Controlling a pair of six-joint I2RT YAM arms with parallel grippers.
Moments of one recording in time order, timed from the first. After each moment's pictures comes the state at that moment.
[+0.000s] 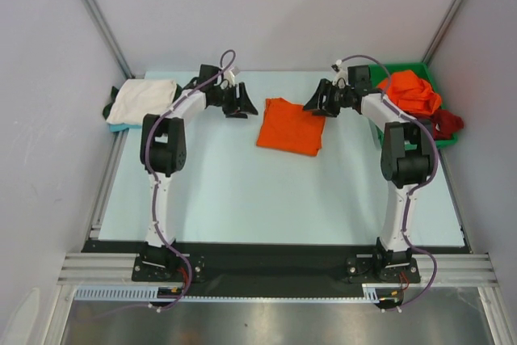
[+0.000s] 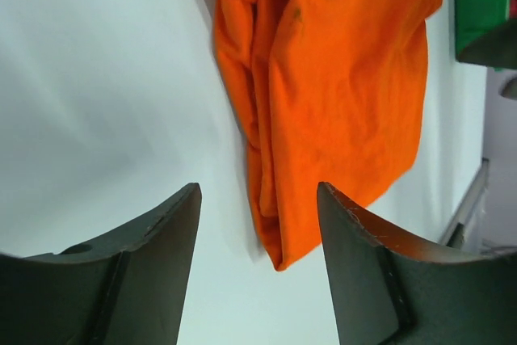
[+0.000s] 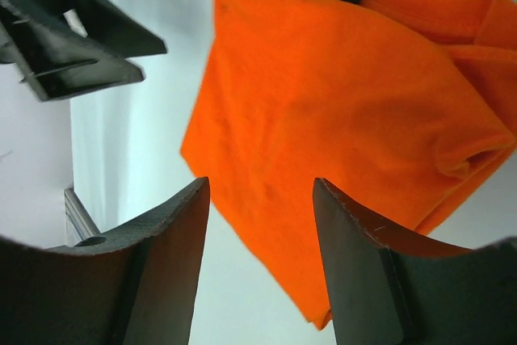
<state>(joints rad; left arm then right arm) -0.20 2.37 1.95 -0.45 0.72 -0.31 0.12 2.10 1.64 -0.29 -0.70 0.39</state>
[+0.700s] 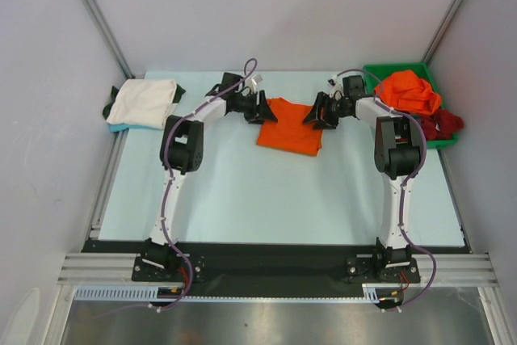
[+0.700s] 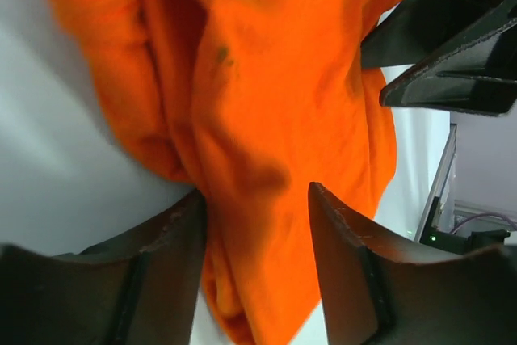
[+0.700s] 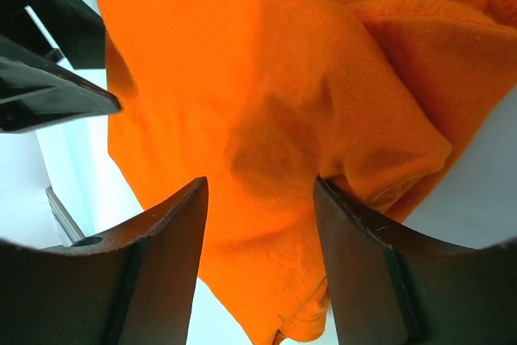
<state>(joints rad) -0.29 2.55 2.06 -0.37 0.87 -0.37 0.12 2.26 1.68 -0.35 -0.66 0.36</state>
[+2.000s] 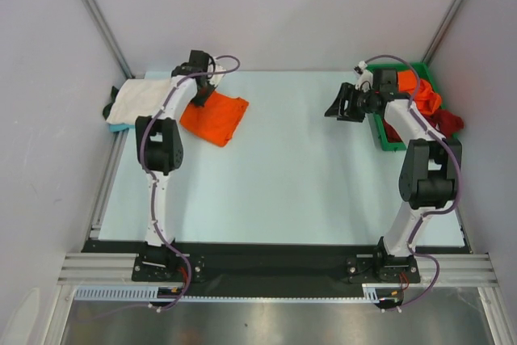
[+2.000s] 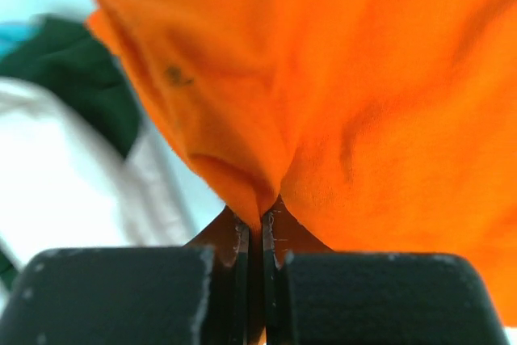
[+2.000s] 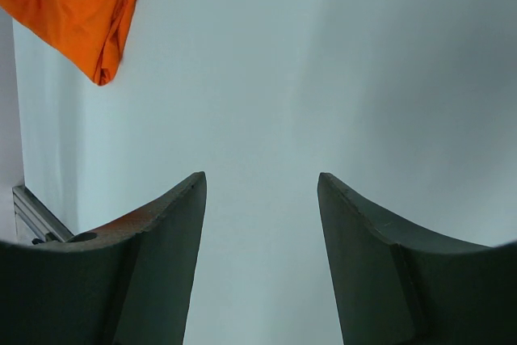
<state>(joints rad) -0.15 2.41 2.21 -0.86 -0.14 0.50 0.02 1.85 1.46 -0.44 -0.61 0.23</state>
